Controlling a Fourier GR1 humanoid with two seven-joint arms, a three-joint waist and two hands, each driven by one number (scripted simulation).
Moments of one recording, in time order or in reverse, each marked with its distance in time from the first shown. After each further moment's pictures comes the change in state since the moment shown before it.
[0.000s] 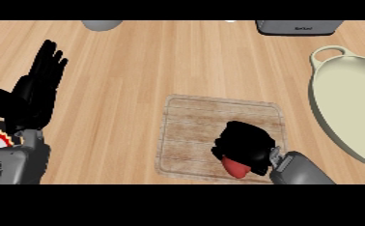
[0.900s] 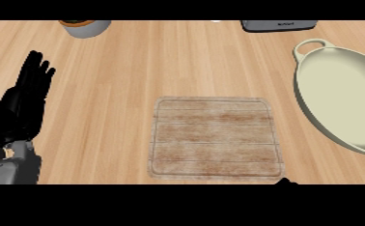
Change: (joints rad) left arm 0.077 -0.006 0.051 -0.022 -0.003 -0.001 -0.030; right arm 0.737 0.067 -0.210 -0.563 -0.169 -0.144 0.275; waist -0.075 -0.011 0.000
